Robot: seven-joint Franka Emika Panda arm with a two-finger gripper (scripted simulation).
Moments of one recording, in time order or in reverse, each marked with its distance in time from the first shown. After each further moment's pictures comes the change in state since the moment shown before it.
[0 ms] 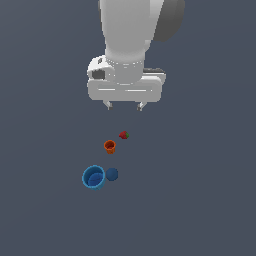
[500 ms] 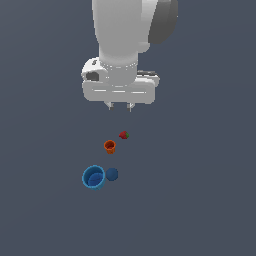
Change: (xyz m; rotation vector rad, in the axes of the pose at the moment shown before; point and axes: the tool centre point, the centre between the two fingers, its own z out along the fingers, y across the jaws) arm -0.003 0.016 0.006 -0.006 -0.017 0.025
